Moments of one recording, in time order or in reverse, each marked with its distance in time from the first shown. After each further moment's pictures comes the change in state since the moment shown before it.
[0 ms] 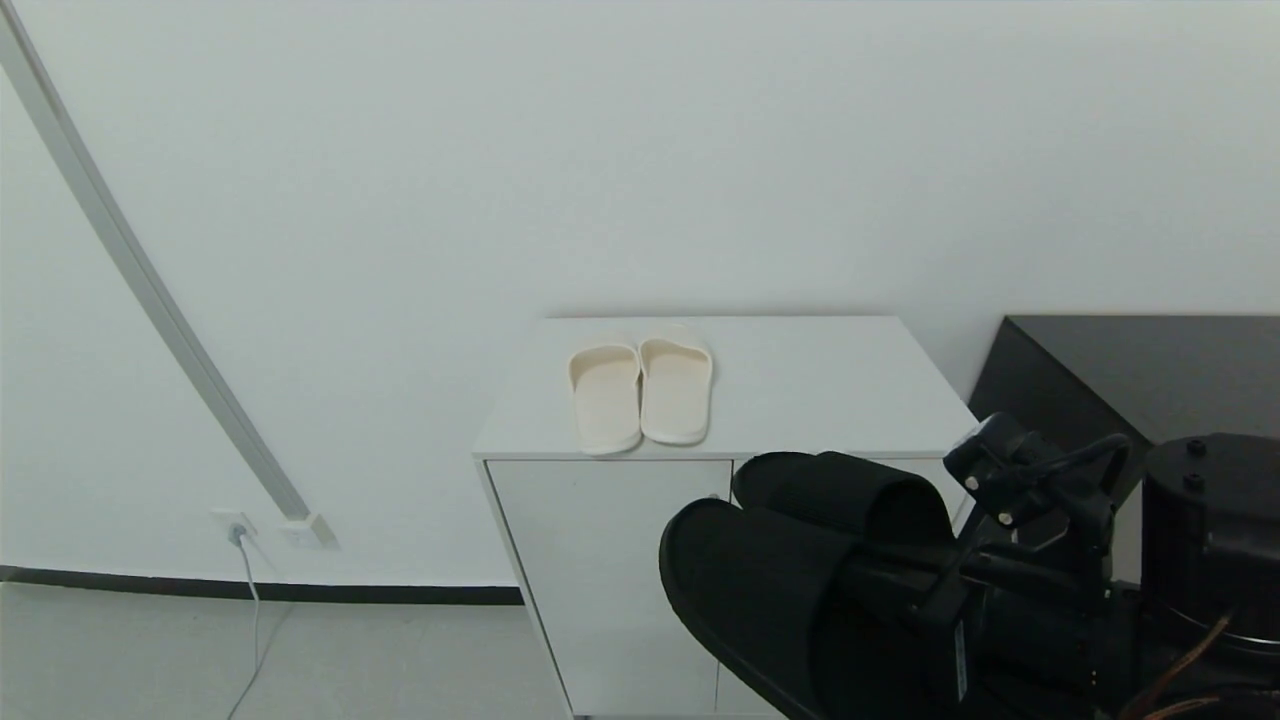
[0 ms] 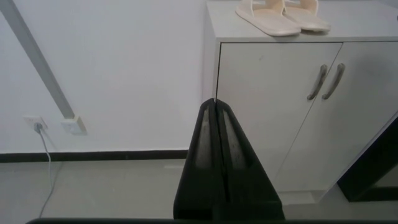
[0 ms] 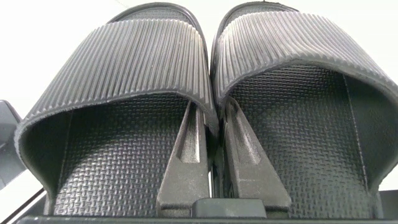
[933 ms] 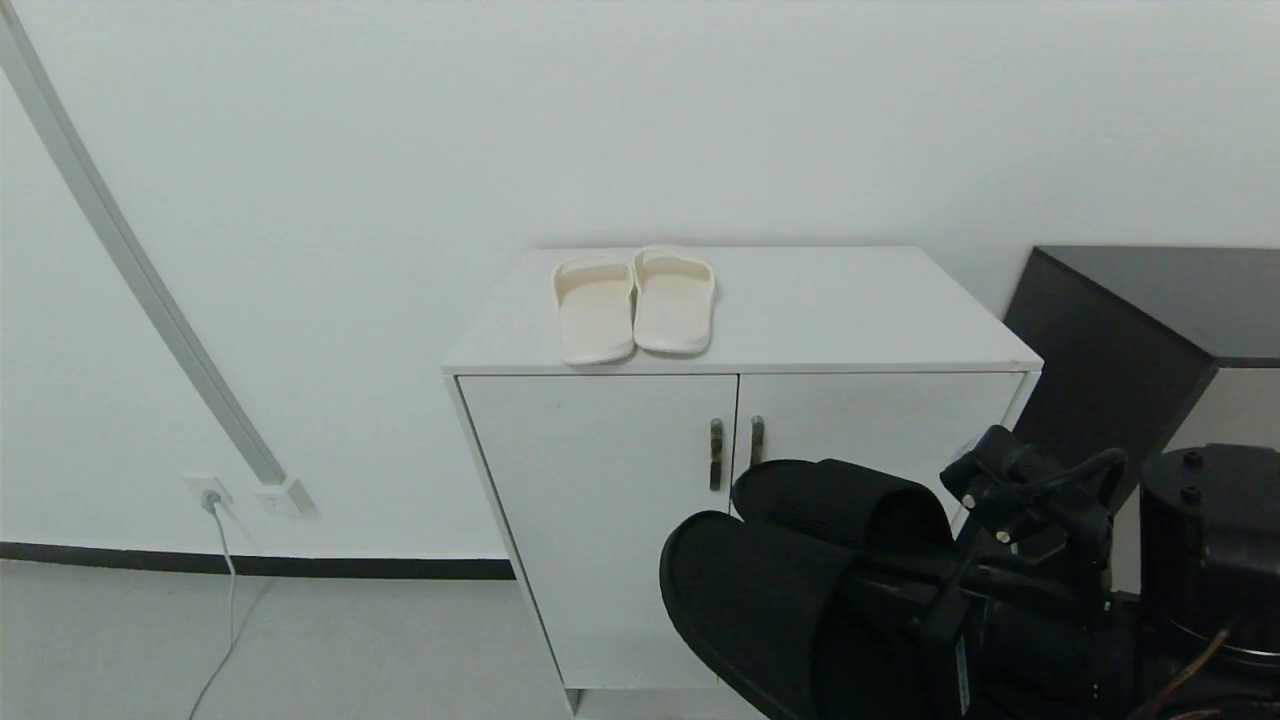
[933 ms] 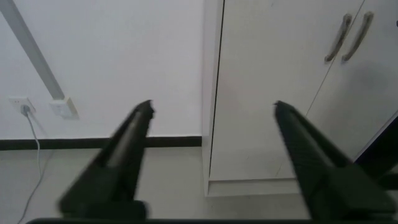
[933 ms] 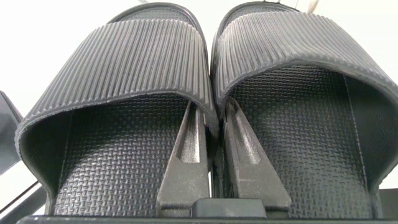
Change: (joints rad) left arm 0.000 0.000 0.000 0.000 0.000 -0.001; right arm 0.007 0.000 0.016 0.000 0.002 -0.031
